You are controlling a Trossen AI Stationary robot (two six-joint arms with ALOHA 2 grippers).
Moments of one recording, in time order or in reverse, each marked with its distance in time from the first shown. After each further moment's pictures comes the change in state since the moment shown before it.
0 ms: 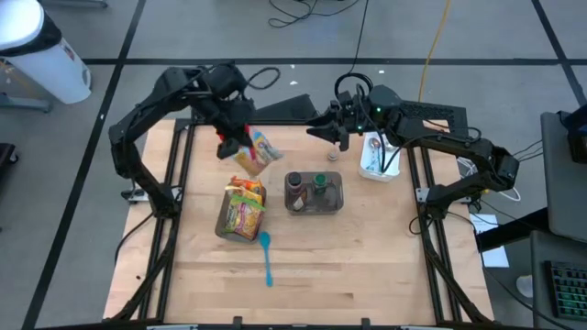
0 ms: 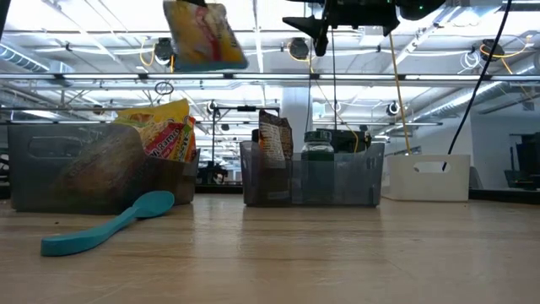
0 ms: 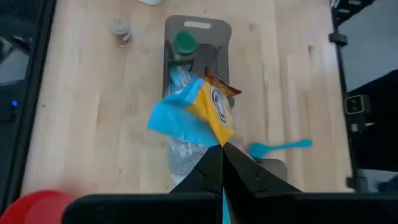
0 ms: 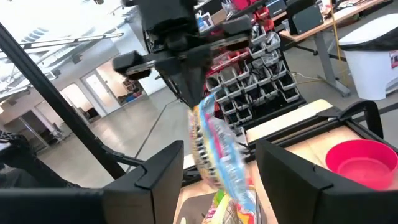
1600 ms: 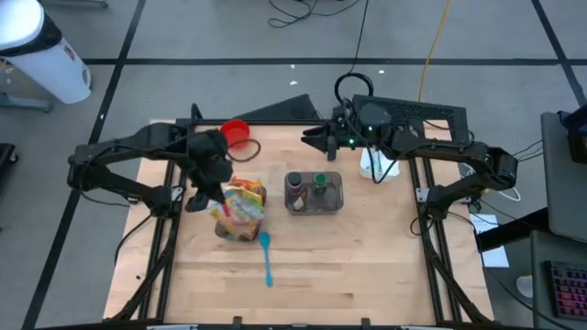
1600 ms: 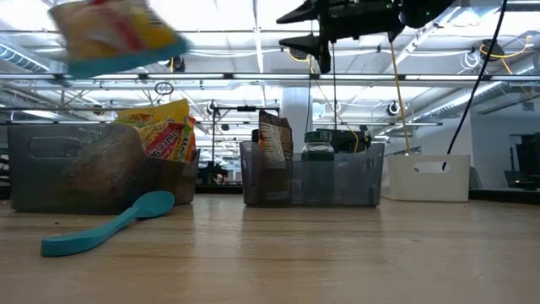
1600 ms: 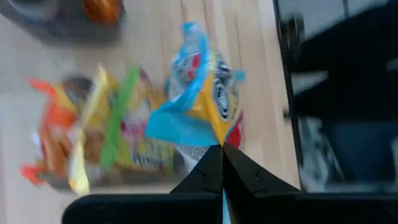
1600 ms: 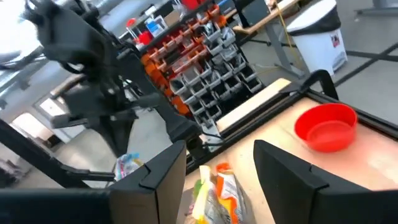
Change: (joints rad) left arm -0.311 -0.437 -0.719 0.229 0.054 -0.199; right arm 0.113 0.001 -0.108 0.025 0.290 0.087
